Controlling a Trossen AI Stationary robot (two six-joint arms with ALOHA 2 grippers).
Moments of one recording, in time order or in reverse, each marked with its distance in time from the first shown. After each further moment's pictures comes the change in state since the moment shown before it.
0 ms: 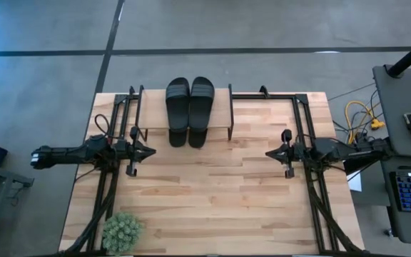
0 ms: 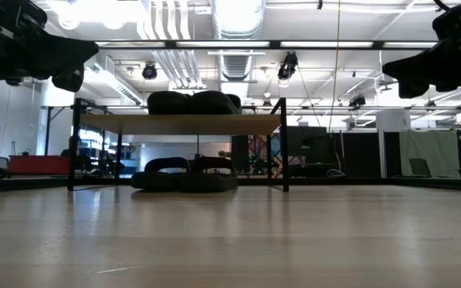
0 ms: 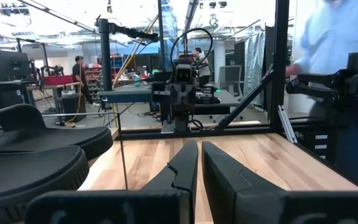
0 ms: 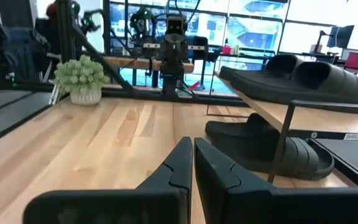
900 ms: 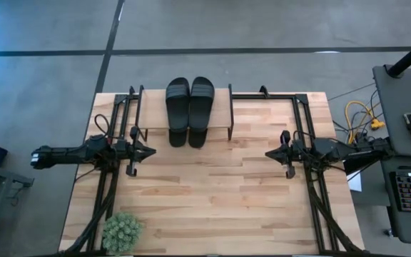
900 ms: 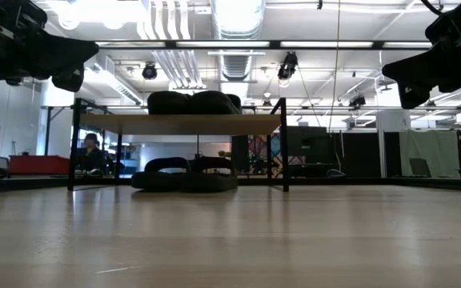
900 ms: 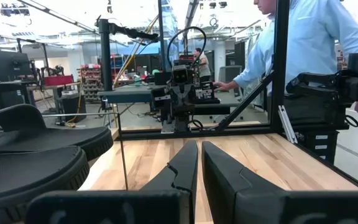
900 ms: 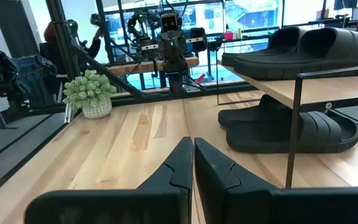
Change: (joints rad) left arm 0.000 0.000 0.000 0.000 0.000 0.000; right arm 0.000 0.017 0.000 0.000 0.000 0.199
